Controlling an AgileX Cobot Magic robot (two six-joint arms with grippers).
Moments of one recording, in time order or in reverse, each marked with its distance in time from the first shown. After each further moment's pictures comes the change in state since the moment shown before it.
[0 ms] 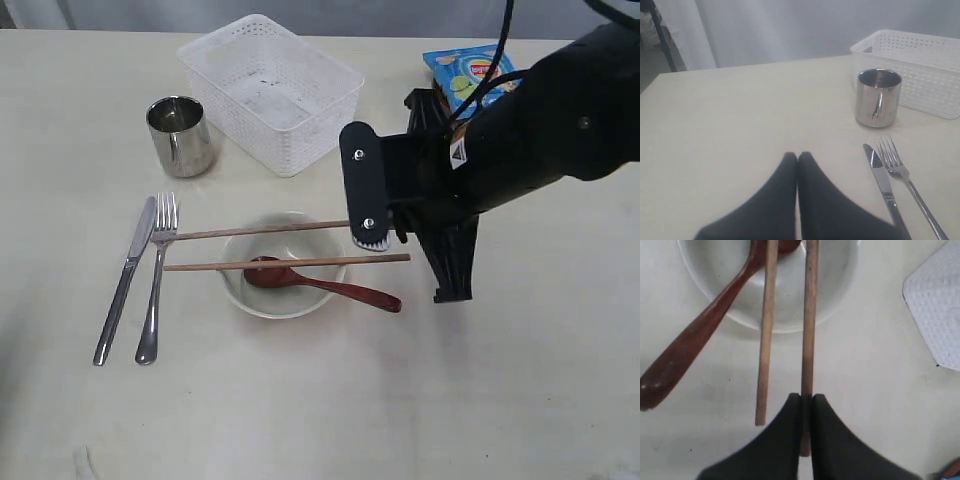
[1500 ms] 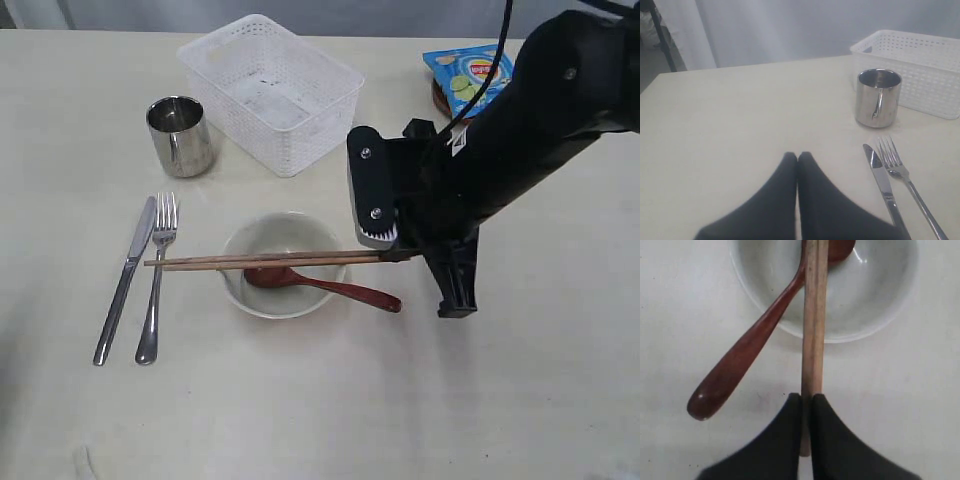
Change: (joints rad) left arm 0.000 0.000 0.000 0.000 0.000 0.000; right arm -0.091 0.077 -0.041 0.321 0.163 -0.266
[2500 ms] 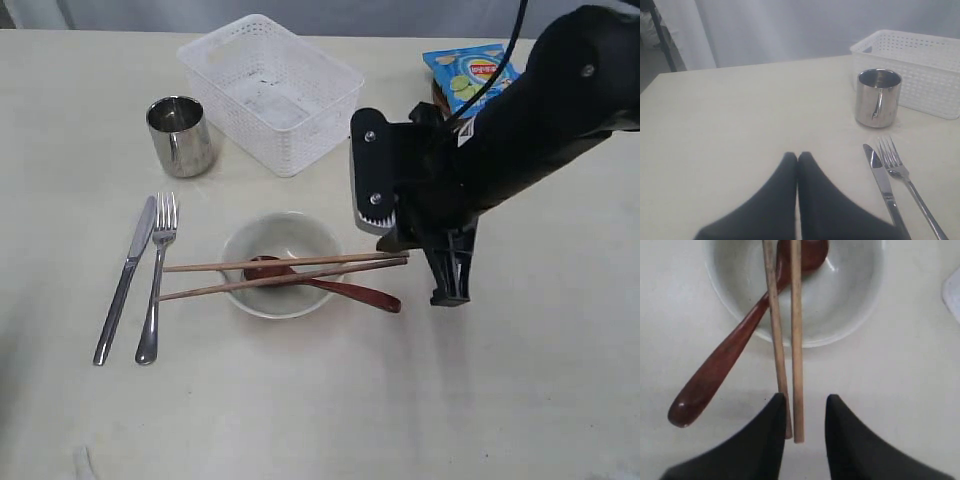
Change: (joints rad) left arm 0.000 0.000 0.000 0.000 0.000 0.000; right arm 0.000 -0.036 0.011 0.000 -0.055 0.033
